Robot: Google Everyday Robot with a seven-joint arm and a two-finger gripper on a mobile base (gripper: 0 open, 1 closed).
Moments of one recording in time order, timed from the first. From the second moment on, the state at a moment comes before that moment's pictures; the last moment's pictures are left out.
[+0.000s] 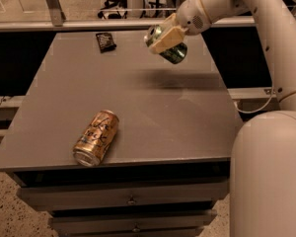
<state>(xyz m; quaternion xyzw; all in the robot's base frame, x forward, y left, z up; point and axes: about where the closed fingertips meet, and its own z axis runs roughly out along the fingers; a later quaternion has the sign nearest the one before) 0.703 -0.050 0.935 -0.59 0.67 0.27 0.36</state>
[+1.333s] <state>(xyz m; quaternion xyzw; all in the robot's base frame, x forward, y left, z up) 0.675 -0.088 0.937 -0.46 0.62 0.46 0.44</state>
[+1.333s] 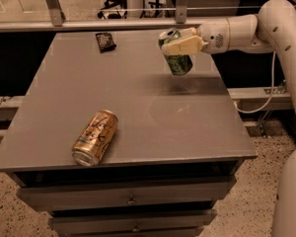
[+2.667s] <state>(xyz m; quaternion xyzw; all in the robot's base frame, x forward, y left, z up) 0.643 -0.116 0.916 -0.42 0.52 0.51 0.54</state>
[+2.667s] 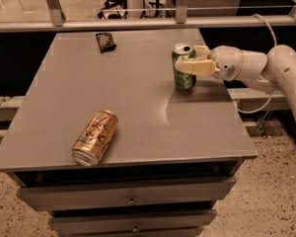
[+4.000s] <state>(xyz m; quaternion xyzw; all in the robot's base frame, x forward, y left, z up) 0.626 -0.156 0.900 -0.37 0.54 0.51 0.56</state>
